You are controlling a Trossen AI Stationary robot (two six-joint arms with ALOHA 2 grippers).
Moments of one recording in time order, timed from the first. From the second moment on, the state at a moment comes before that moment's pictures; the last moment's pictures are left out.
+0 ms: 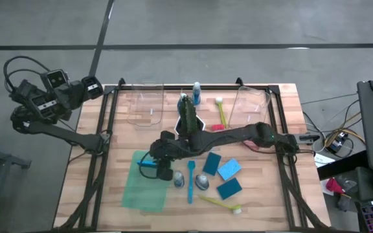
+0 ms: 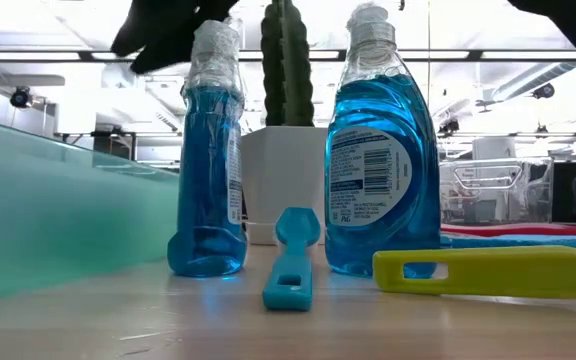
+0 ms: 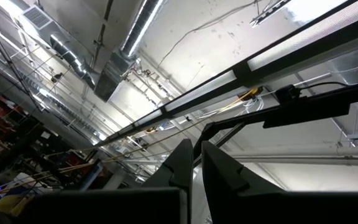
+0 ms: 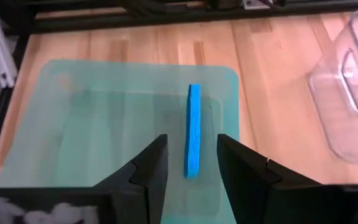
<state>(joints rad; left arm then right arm) -0.16 0.72 1.09 0.34 -0.10 -0.66 0.17 2.31 2.28 -0.75 0.09 0.22</state>
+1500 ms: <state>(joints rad) -0.16 0.86 1.09 0.34 -0.10 -0.75 0.71 1.81 1.52 -1.21 0.07 0.81</state>
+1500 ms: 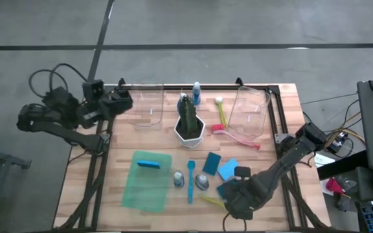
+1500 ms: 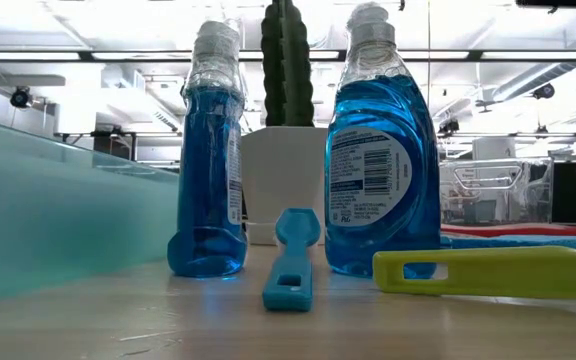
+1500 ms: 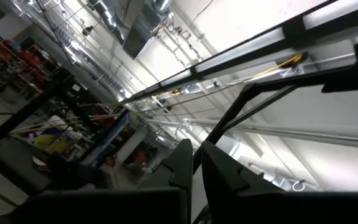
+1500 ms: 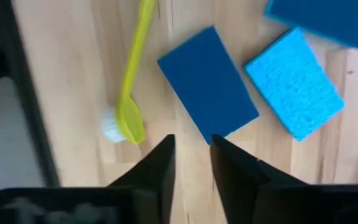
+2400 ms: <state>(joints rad) -0.16 0.86 1.09 0.33 -0.12 -0.76 0.75 1.81 1.04 -0.72 0.17 0.74</state>
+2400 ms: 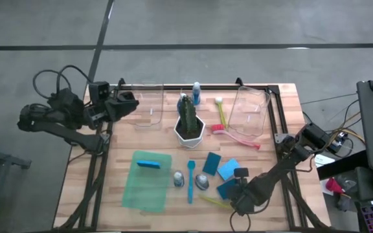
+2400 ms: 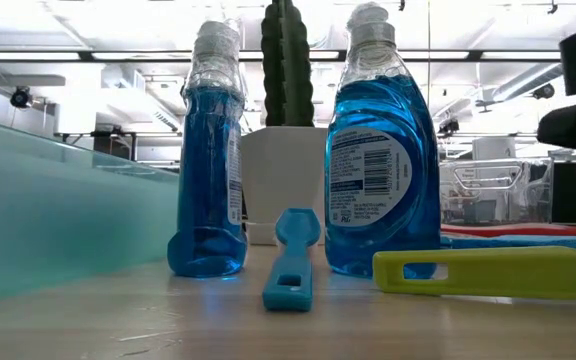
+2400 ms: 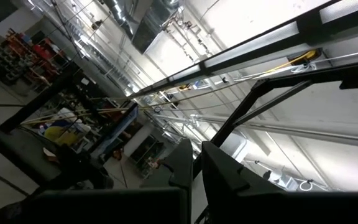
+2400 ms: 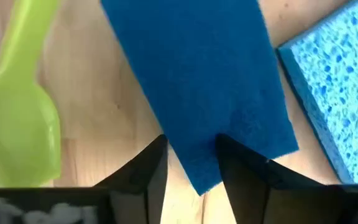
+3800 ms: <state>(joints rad) -0.16 0.91 1.09 0.36 -0.09 -0.51 0.68 1.19 1.45 -0.56 0.63 0.83</state>
